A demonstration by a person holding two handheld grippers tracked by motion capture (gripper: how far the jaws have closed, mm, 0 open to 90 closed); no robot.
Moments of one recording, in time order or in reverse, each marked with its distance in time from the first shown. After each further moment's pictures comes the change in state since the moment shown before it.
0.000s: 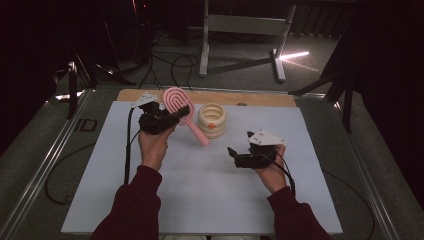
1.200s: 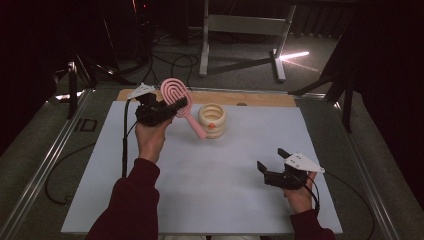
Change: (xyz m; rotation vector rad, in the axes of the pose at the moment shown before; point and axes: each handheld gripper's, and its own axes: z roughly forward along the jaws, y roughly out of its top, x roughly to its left) left arm 0.001 0.022 -0.002 -0.028 0.001 0.024; right arm -0.025 -0.068 -0.066 -0.094 -0.101 0.116
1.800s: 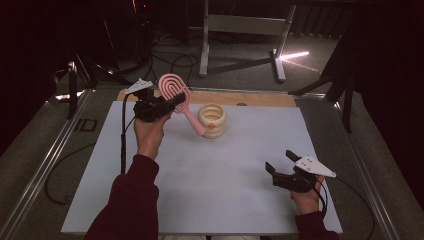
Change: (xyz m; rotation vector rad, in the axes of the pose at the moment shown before) left arm 0.007 0.009 0.002 -0.011 0.003 -0.018; right arm -0.016 -0.009 -0.014 -0.027 -0.018 0.031
